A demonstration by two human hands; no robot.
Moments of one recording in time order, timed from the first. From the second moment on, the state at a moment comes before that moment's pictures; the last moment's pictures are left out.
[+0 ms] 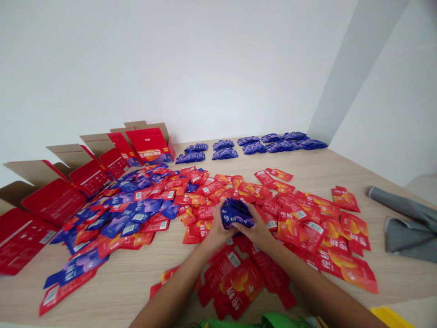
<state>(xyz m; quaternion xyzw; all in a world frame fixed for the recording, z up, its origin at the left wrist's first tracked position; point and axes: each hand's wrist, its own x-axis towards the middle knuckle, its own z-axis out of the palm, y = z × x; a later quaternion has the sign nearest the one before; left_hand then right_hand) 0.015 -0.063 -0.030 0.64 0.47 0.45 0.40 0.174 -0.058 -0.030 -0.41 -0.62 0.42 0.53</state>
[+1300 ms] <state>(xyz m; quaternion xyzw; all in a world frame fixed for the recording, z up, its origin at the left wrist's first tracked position) 0.038 -0.057 -0.021 0.58 0.46 0.49 0.47 0.175 -0.063 -0.024 -0.44 -0.49 0.45 0.61</state>
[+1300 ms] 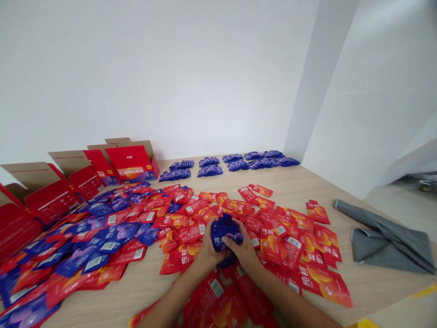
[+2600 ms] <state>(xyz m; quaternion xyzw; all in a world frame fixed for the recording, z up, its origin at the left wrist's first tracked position) 0.032 -0.043 -0.033 0.49 0.44 0.50 0.56 0.189 -0.056 -0.023 -0.47 -0.61 0.24 0.60</state>
